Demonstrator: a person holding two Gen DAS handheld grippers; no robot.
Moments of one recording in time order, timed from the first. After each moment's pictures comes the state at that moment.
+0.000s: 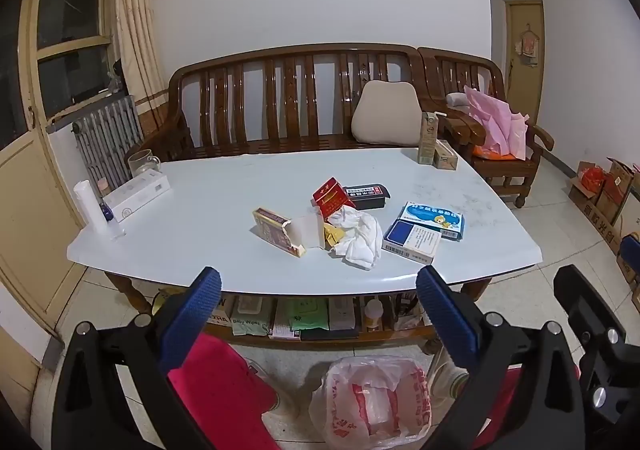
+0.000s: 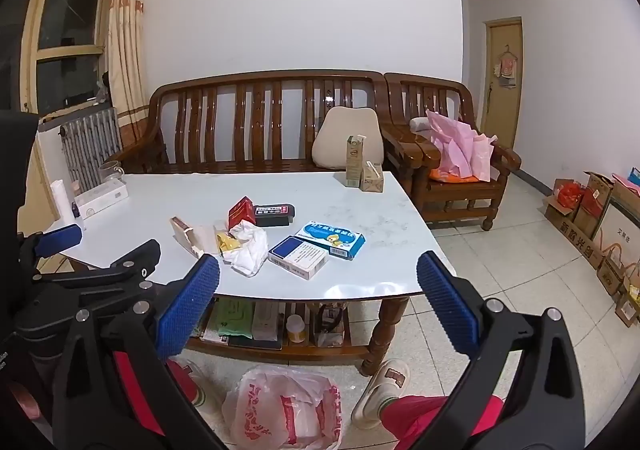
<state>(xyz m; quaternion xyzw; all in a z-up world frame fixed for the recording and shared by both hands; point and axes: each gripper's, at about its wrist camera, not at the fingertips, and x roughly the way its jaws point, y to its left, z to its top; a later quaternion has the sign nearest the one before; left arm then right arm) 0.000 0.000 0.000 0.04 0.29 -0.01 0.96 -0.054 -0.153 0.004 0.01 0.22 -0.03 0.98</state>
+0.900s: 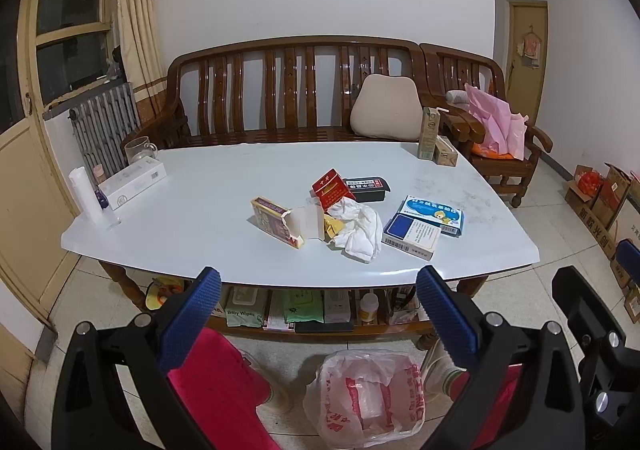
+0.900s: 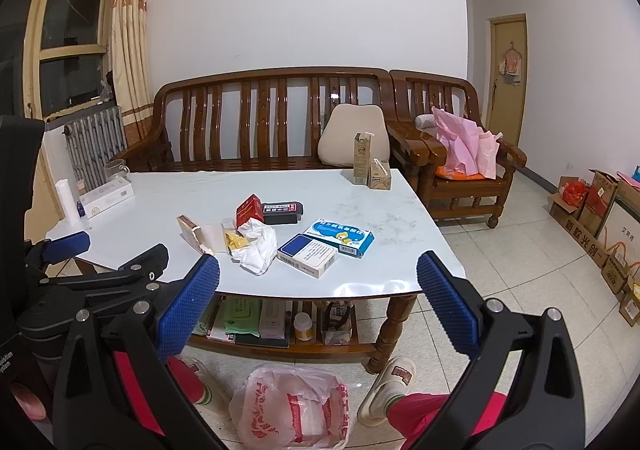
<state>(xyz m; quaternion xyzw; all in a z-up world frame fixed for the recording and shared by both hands) 0.005 0.008 -0.007 0.02 0.31 -0.02 0.95 -0.050 -0.147 0.004 0.01 0.22 -0.03 0.97</state>
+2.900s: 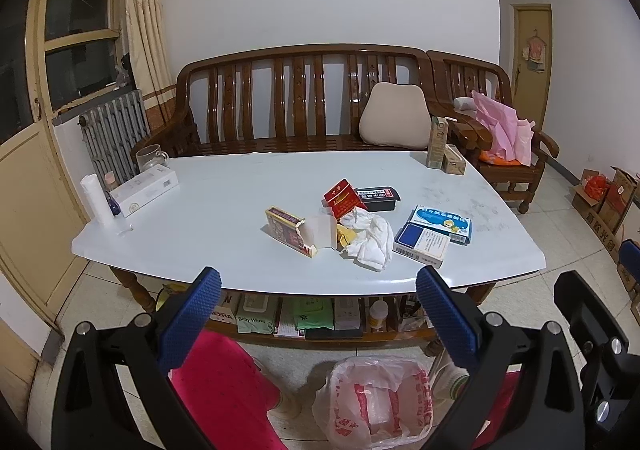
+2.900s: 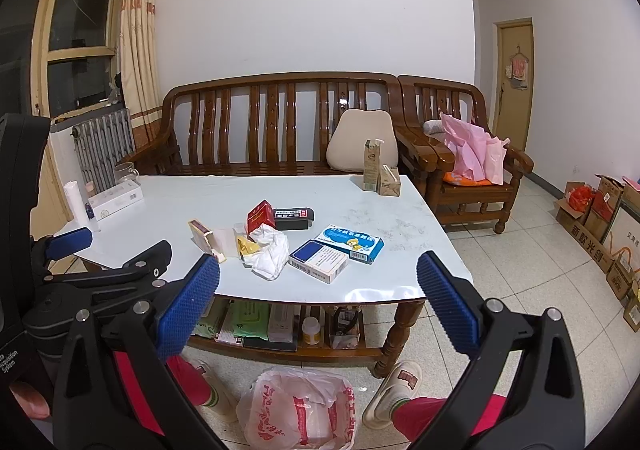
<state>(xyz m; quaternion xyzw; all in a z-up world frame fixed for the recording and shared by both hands) 0.006 0.016 0.008 0.03 0.30 0.00 0.95 -0.052 -0.133 0.014 0.01 0.22 -0.01 0.98</state>
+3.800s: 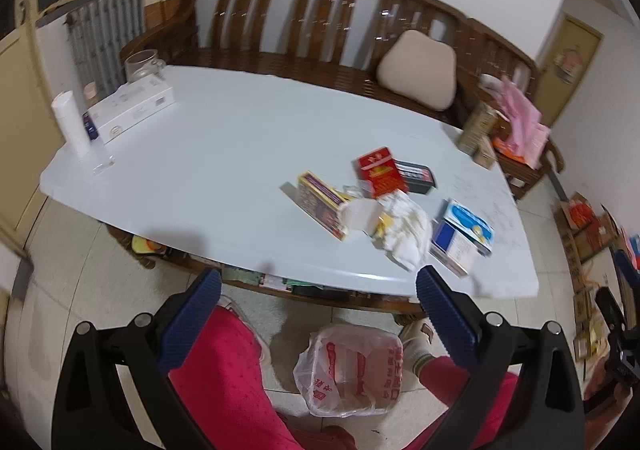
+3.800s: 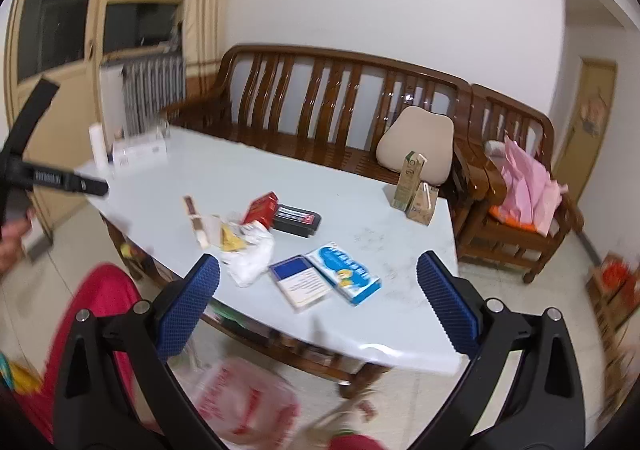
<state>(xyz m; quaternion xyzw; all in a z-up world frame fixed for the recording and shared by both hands) 0.109 0.113 0.006 -0.10 0.45 -0.01 0.89 0.054 -0.204 0.040 -0.10 0.26 0.12 0.95</state>
